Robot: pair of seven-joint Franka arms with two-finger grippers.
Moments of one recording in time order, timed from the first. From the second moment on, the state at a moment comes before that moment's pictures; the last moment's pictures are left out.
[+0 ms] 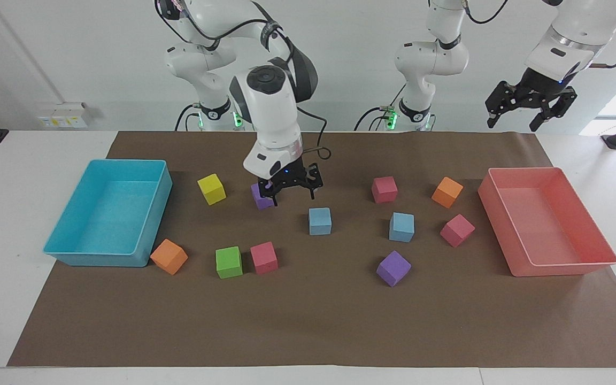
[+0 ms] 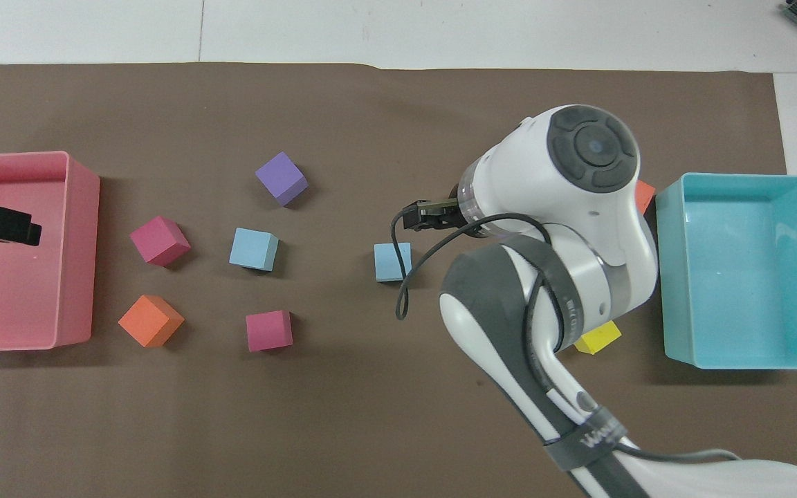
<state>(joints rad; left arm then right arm) -0.12 -0.02 0.05 -1.47 -0.02 1.48 0.08 0.42 0.26 -0.01 -1.61 0.24 1.98 0.27</state>
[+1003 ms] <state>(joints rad) -0.26 0.09 0.03 -1.78 -0.02 1.96 0.00 0.27 0.30 -0.01 -1.71 0.75 1.99 -0.24</state>
